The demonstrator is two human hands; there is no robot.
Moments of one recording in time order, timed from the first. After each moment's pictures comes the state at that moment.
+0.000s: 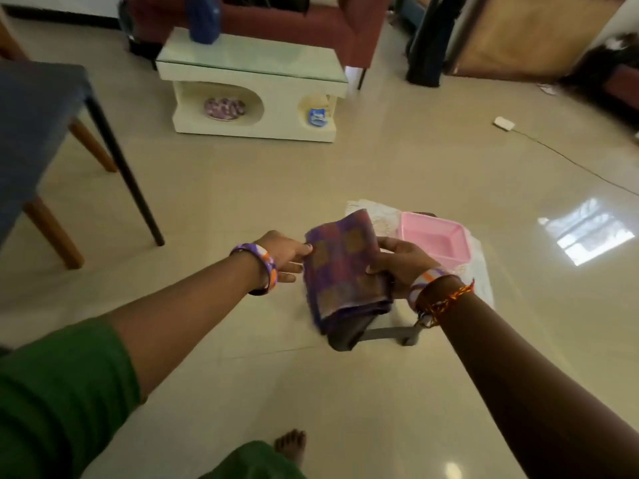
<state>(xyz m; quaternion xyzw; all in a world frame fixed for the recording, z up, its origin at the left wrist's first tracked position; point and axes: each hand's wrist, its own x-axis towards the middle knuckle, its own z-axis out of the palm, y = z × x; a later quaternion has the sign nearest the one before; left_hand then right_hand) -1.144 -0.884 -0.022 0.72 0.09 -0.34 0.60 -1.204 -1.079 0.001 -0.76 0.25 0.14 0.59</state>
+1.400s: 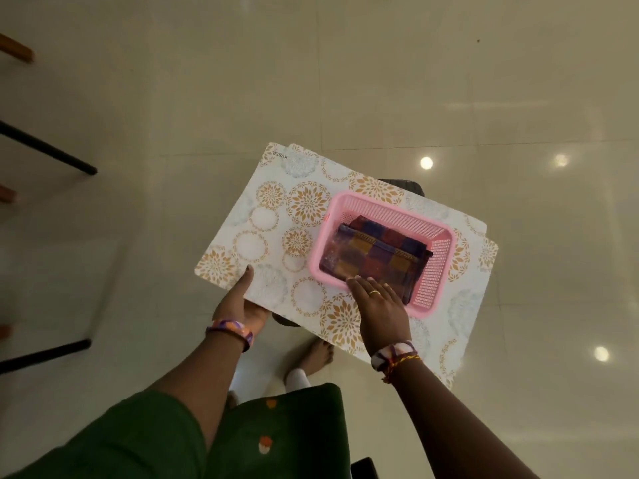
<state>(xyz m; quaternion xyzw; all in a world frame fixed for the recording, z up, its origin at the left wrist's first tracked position) -1.019 -1.211 -0.249 0.33 0.51 -0.18 0.77 -1.061 -1.414 -0.253 -0.98 -0.02 0.16 0.15</state>
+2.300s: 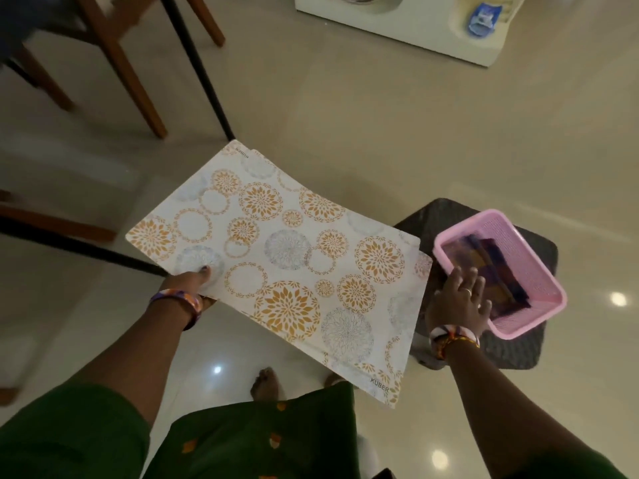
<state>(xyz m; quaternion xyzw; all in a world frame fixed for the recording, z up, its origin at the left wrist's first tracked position) -1.143 -0.906 -0.206 0.44 0.63 -0.05 0.64 -1.066 -1.290 -0.230 -0.98 0.10 0.17 0.03</state>
